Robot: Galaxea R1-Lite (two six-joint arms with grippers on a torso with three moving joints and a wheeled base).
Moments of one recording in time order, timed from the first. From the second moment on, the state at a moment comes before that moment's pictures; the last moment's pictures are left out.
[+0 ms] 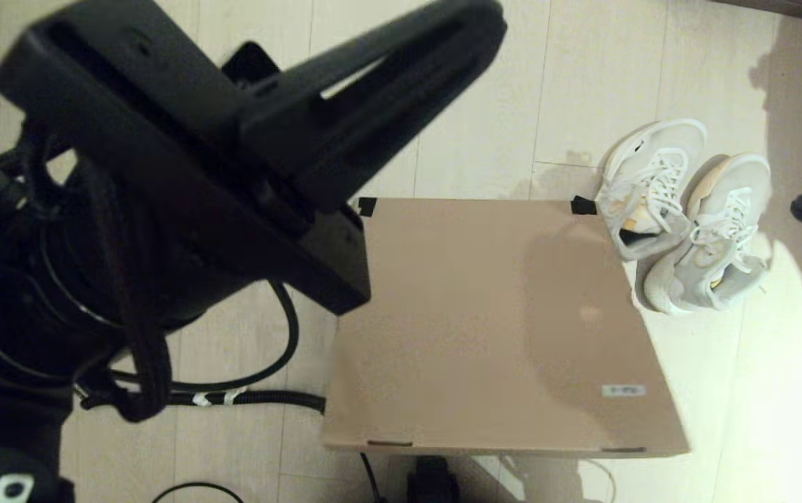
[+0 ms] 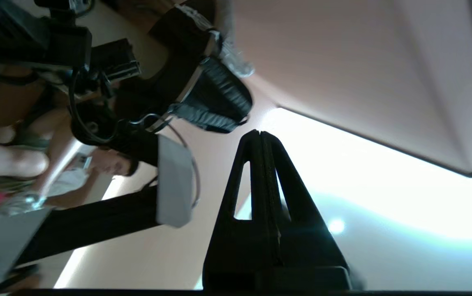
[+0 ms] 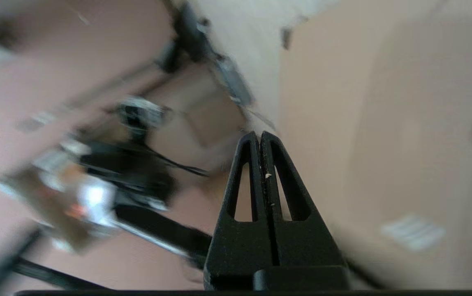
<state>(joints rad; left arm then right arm) -0.85 1.52 -0.82 -1.40 -0.67 -1.56 -0.32 1.16 -0.67 -0.76 1.22 1.15</state>
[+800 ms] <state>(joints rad) -0.81 1.50 -0.58 -1.23 -0.63 -0.77 0.01 1.20 -0.33 -0.63 0.21 0.10</state>
